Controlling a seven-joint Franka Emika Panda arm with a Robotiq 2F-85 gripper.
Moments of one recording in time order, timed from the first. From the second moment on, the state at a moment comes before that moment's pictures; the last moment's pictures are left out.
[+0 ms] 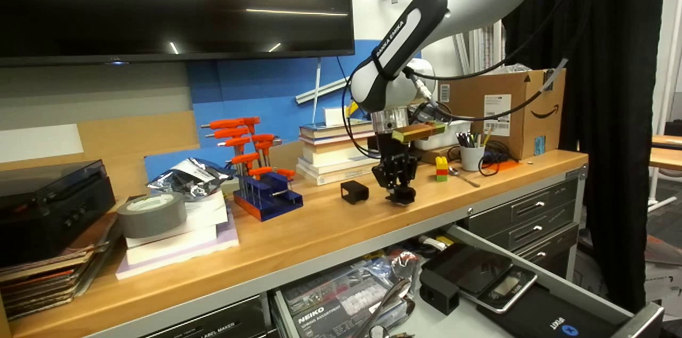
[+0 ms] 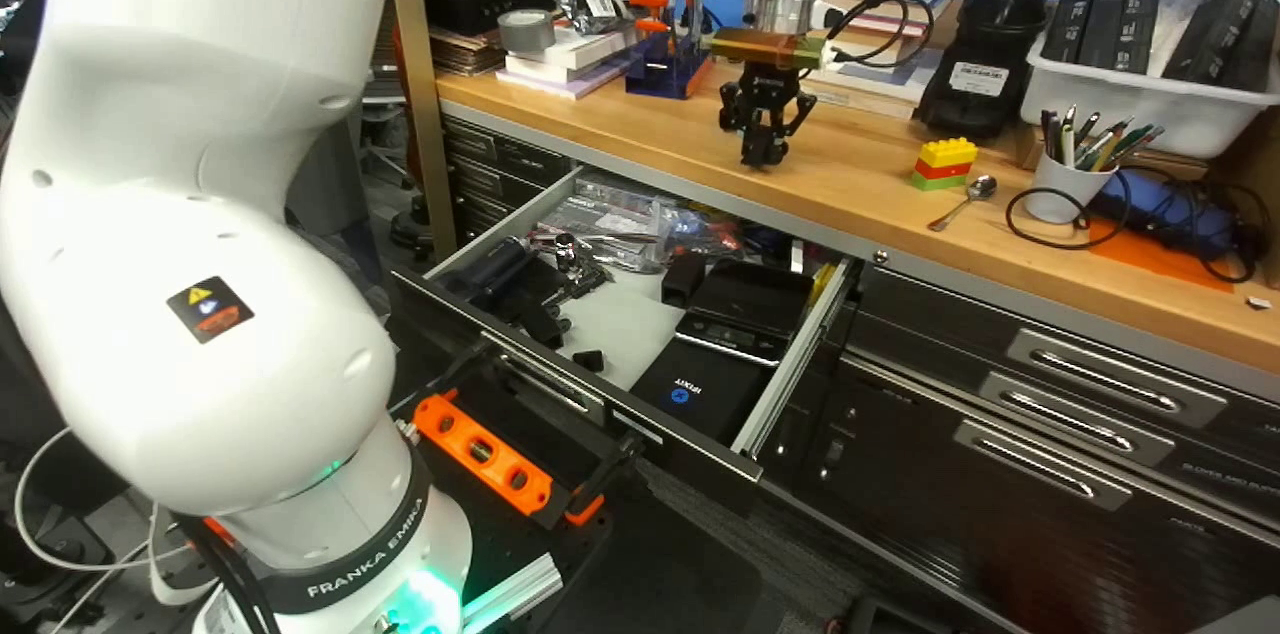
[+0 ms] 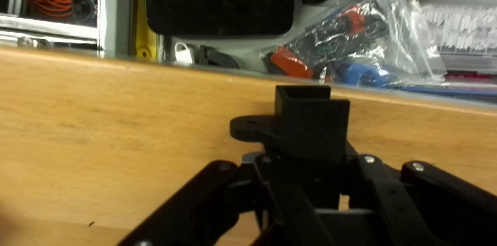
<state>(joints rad) 0.00 0.57 0.02 -1.60 -0.07 2.06 -0.14</state>
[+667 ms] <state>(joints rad) 0.00 0.17 0.02 -2.13 0.02 2.16 -0.06</state>
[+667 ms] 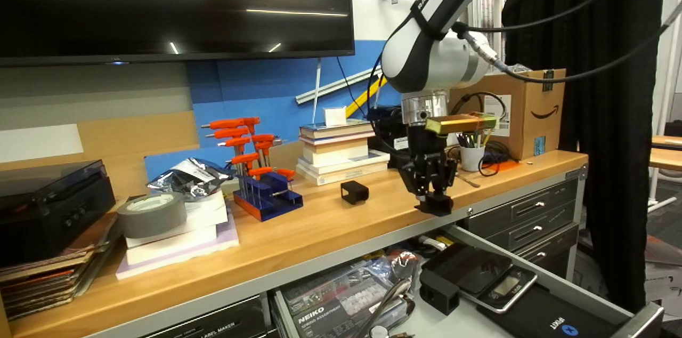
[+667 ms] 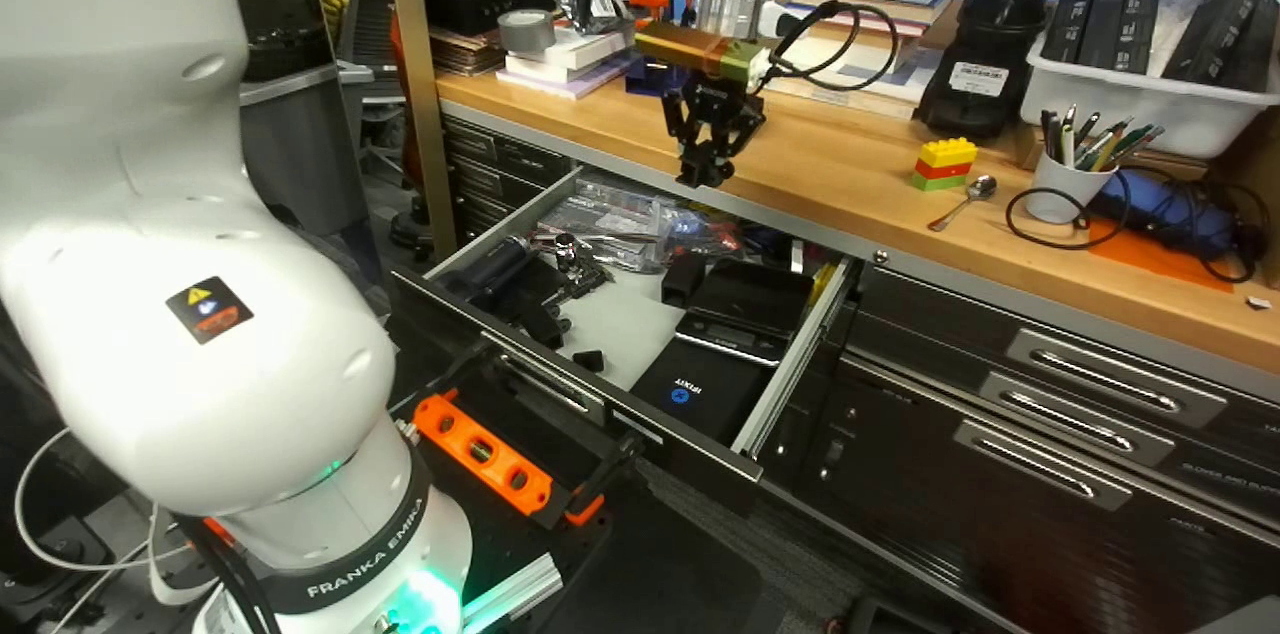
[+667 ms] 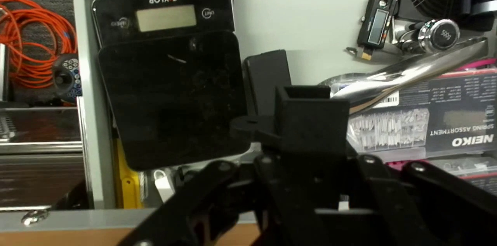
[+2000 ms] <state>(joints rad) -0.03 0.10 0.01 -2.60 0.28 2.60 -0.25</state>
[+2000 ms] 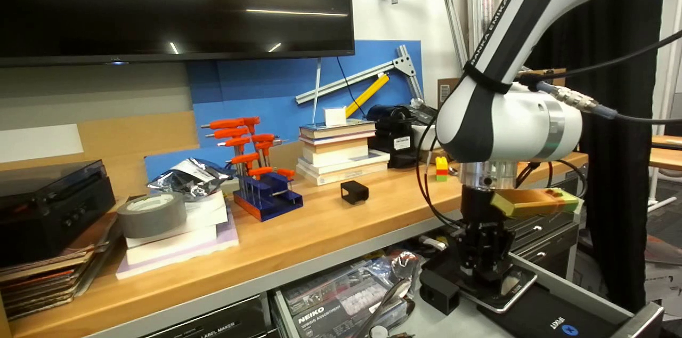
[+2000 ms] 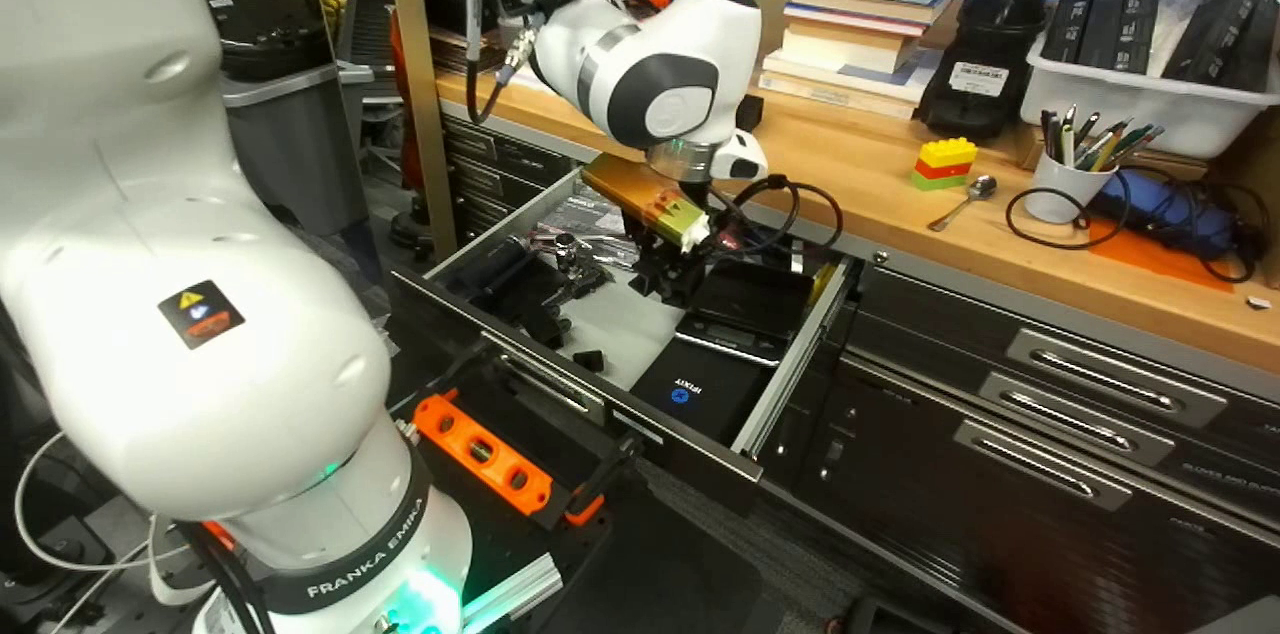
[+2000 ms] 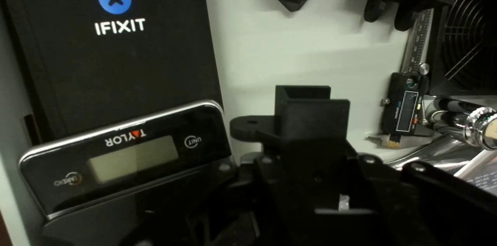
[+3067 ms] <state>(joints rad) -0.12 0.23 0.04 -2.60 0.38 2.63 -0.44</state>
